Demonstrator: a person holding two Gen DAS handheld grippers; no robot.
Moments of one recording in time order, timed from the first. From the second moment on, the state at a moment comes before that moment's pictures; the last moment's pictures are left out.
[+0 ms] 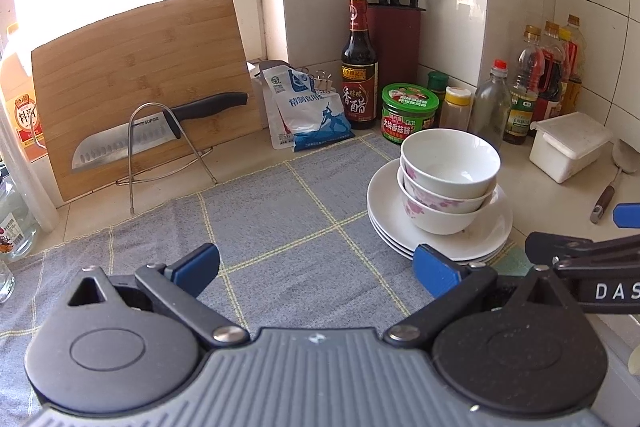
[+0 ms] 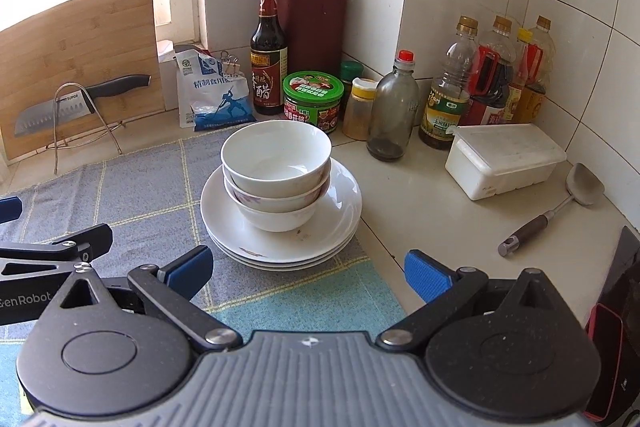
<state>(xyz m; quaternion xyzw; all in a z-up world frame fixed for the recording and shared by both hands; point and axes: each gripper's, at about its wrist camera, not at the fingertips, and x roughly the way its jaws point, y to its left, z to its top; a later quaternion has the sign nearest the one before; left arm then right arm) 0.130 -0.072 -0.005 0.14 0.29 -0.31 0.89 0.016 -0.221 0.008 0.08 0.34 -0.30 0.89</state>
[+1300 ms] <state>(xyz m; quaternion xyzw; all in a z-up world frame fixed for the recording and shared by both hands) 0.128 -0.070 0.003 0.13 0.29 -0.31 0.90 0.012 -0.222 0.016 0.08 0.32 -0.30 0.89</state>
